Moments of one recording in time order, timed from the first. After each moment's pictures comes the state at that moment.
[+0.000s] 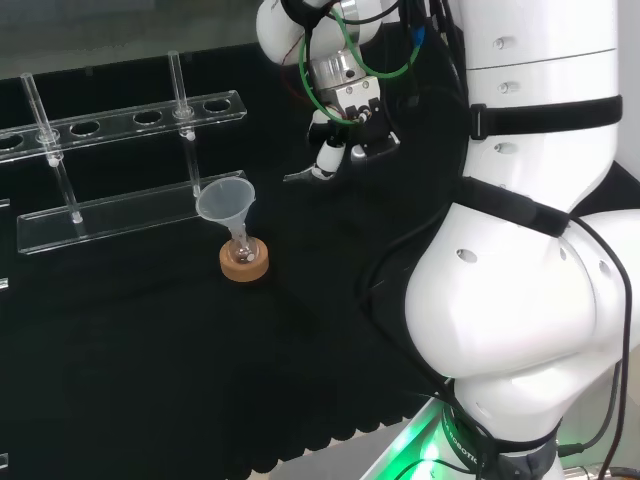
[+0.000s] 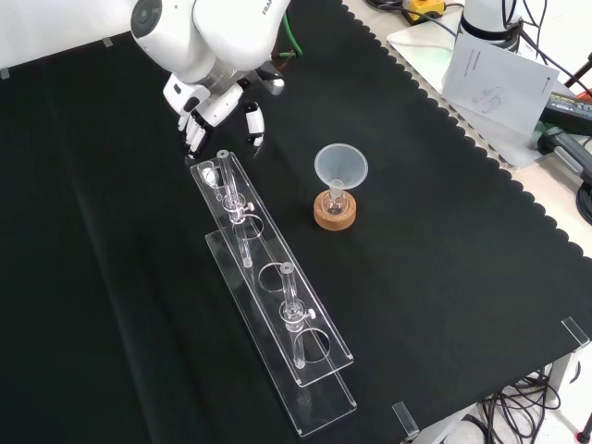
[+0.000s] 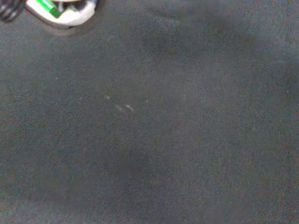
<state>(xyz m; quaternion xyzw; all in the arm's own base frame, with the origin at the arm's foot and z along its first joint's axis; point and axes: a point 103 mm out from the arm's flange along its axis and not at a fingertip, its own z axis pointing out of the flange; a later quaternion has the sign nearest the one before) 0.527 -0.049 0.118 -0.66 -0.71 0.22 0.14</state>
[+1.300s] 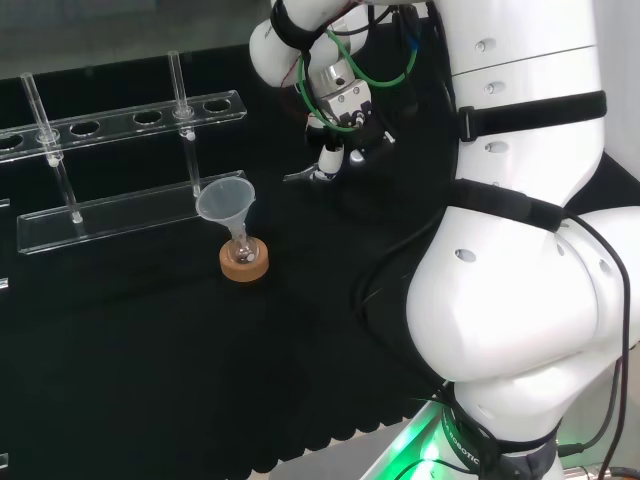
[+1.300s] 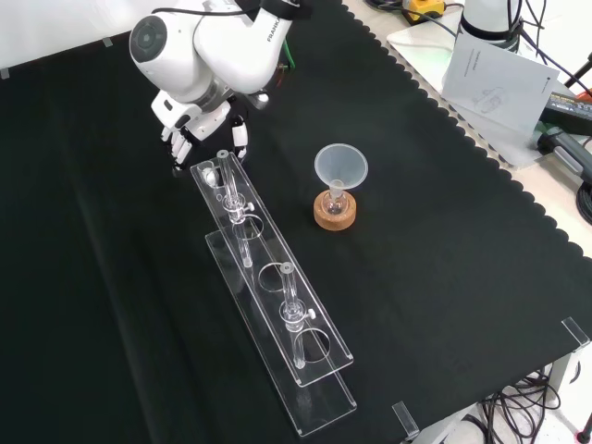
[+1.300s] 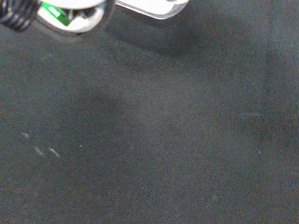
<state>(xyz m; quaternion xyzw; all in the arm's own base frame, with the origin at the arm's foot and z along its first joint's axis) 0.560 -0.059 0.095 -0.64 -0.73 0.24 0.06</state>
